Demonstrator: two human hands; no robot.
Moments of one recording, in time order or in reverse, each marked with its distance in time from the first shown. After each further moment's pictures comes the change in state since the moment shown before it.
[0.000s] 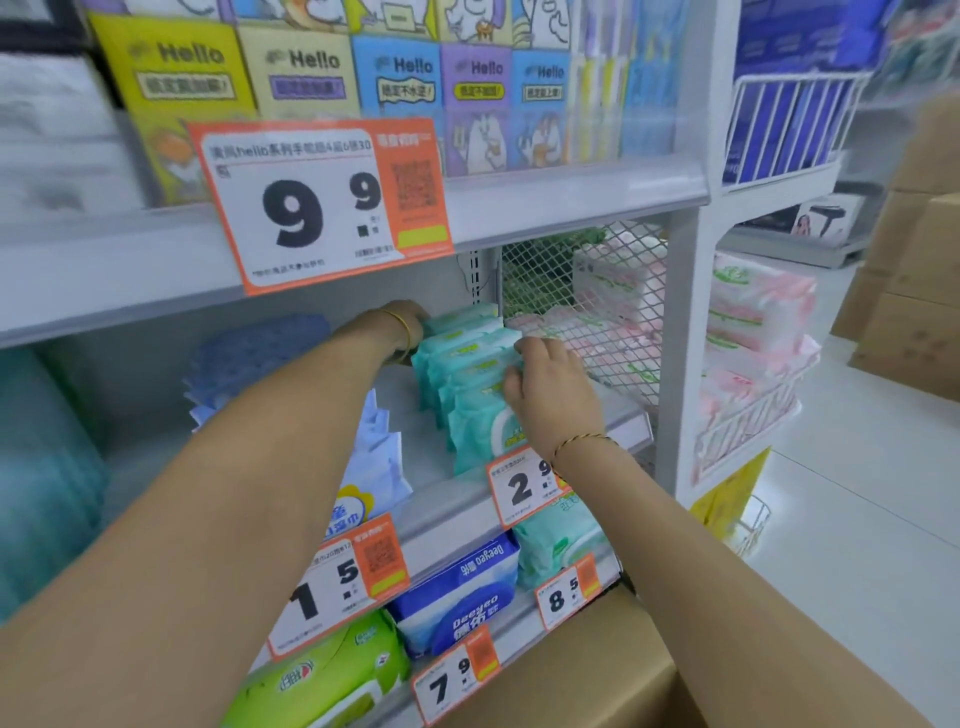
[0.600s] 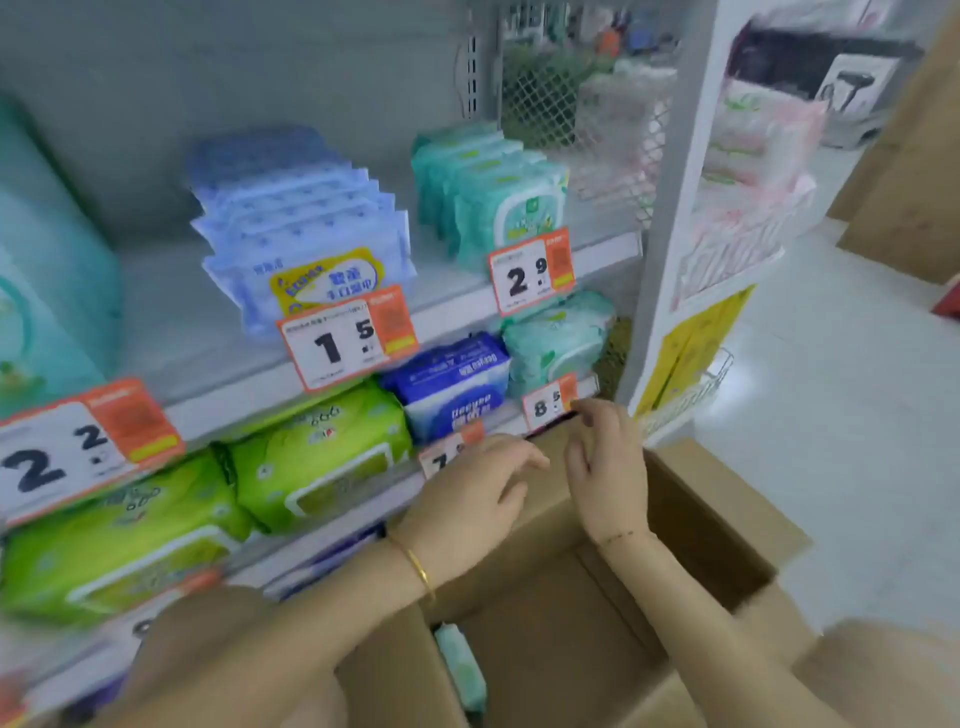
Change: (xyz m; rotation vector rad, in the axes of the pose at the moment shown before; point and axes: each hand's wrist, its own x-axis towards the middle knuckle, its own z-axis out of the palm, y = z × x) left_hand -0.303 -0.093 0.179 -0.088 -0.125 0.558; right_hand -0.237 0.074 0.076 0.239 0.170 0.100
